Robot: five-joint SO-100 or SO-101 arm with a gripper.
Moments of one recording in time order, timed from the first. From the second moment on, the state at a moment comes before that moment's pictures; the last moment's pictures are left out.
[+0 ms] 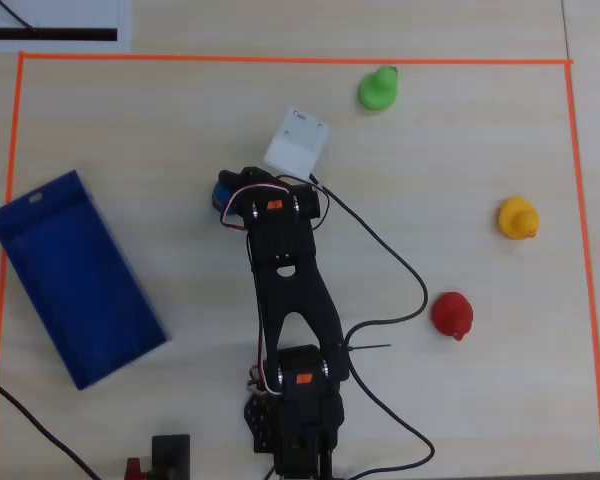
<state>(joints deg) -4.1 105.6 113.1 58.9 -53.9</state>
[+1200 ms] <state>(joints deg) -11.2 91.0 119.6 37.9 -44.9</state>
